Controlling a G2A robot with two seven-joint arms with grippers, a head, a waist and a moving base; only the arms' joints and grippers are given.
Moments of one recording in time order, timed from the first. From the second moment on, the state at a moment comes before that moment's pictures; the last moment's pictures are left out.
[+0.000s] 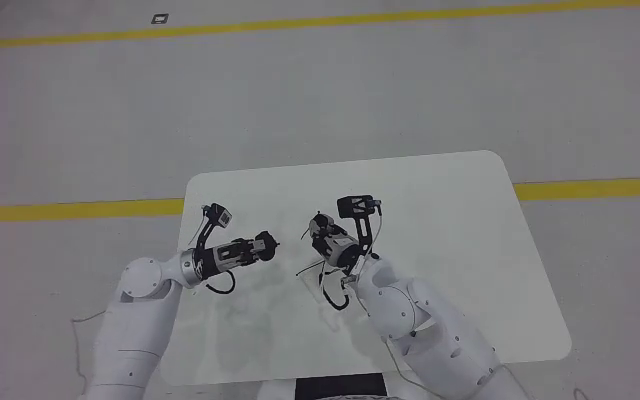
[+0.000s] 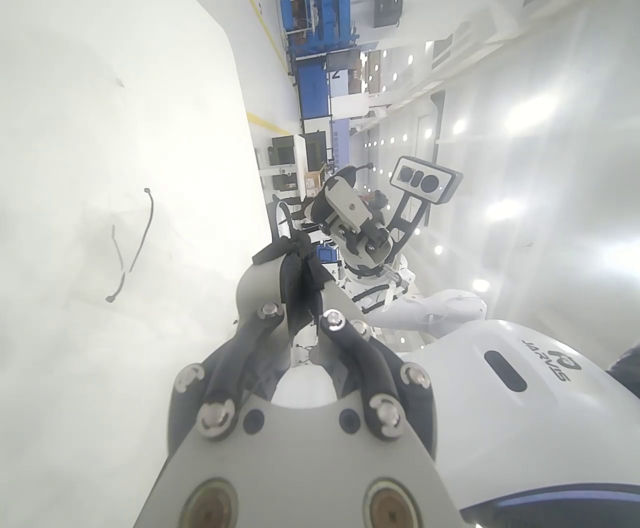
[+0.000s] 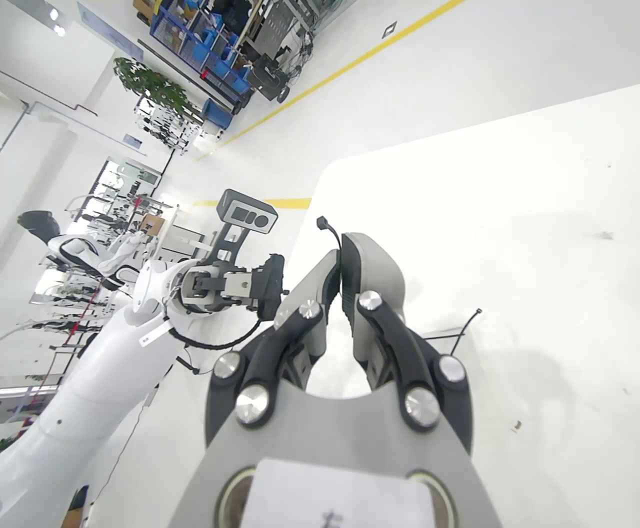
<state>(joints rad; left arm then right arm) 1.43 -1.15 -1.51 -1.39 -0.40 -0.34 -1.29 -1.46 -1.31 0.88 -1.93 -0.73 0.33 0.34</state>
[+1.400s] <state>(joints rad) 1.58 -1.12 -1.50 -1.63 -0.38 -0.33 -1.19 -1.64 -1.27 0.99 -2.14 -0.82 0.26 0.40</state>
